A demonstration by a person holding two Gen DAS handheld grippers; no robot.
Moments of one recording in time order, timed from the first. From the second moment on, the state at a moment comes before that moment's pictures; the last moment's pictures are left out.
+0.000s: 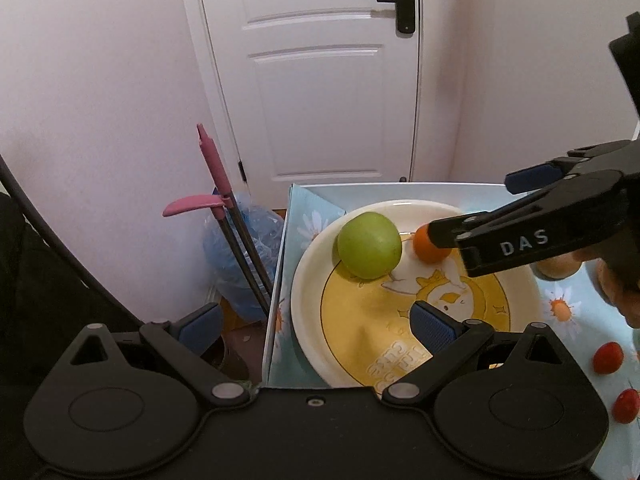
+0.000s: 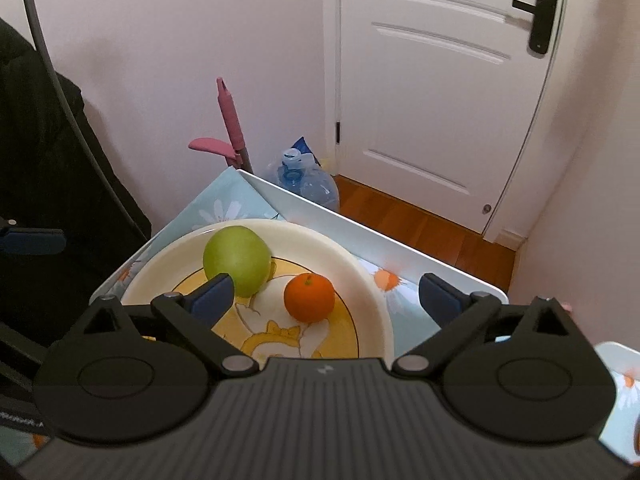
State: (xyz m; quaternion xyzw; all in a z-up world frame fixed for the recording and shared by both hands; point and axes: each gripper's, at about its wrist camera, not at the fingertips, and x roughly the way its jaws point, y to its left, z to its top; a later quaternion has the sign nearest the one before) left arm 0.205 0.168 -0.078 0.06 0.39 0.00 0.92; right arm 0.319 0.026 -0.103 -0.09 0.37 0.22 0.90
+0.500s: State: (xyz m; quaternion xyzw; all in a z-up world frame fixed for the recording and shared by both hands) left arm 0.186 0.151 -0.032 0.05 0.35 -0.02 0.93; right arm 0.258 -0.041 -0.036 -0.03 0.37 0.15 0.92
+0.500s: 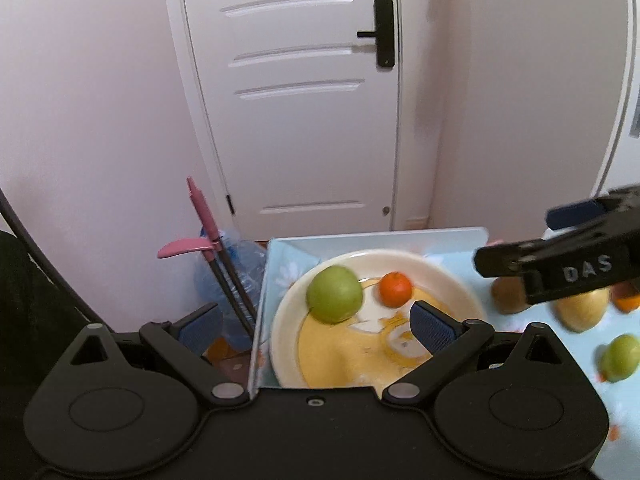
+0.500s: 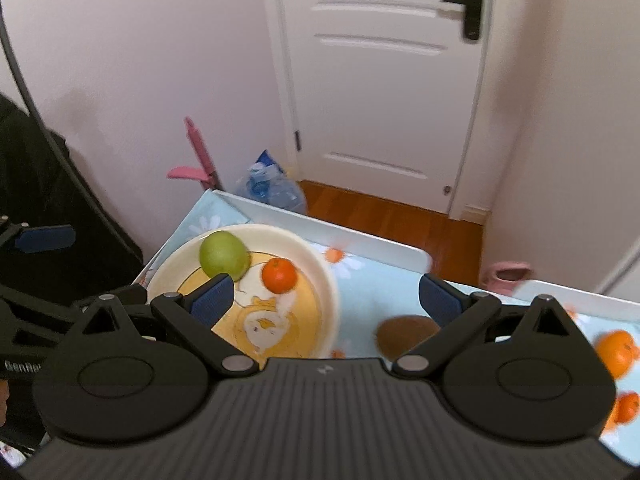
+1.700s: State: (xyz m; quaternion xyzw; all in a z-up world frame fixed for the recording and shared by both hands) left arm 0.061 -0.028 -0.053 0.04 0.34 -0.02 0.94; right arm 0.144 -0.260 -0.070 -0.04 0.39 0.18 0.90
